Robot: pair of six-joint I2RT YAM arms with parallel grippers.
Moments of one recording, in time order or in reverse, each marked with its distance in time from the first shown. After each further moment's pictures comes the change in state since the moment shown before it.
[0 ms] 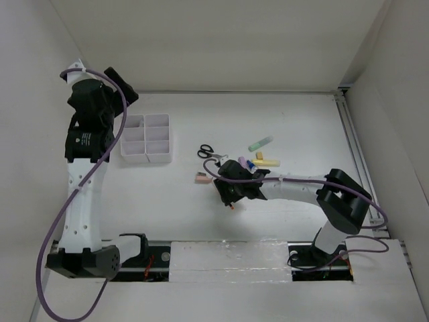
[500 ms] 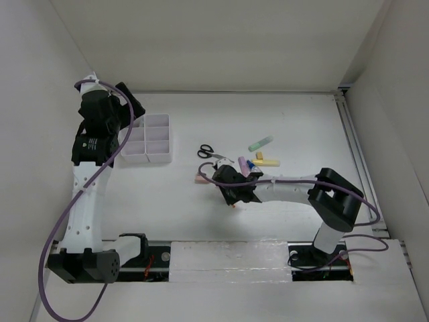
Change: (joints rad) left arm 0.000 -0.083 -0.204 -0.015 0.063 0.051; right arm 0.055 0.083 0.021 -0.012 0.109 0.029
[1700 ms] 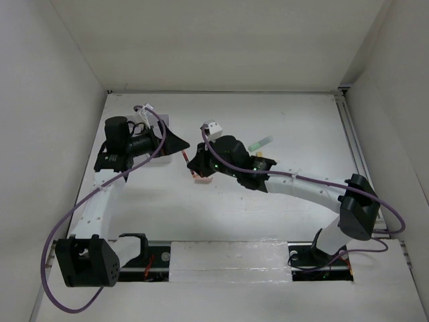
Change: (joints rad) left arm 0.001 -0.033 -0.457 0.314 1.053 -0.005; right arm 0.010 -0.144 0.239 0.292 -0.179 0.084
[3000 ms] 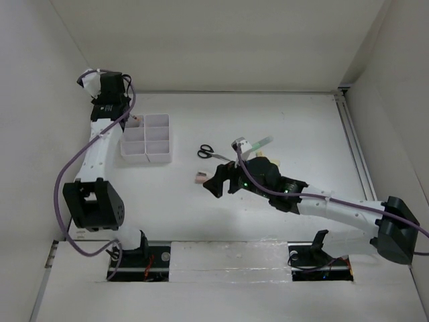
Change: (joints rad) left arm 0.037 0.410 0.562 -0.169 -1.319 -0.217; right arm -0.007 -0.321 -0.407 0.154 0.000 0.037
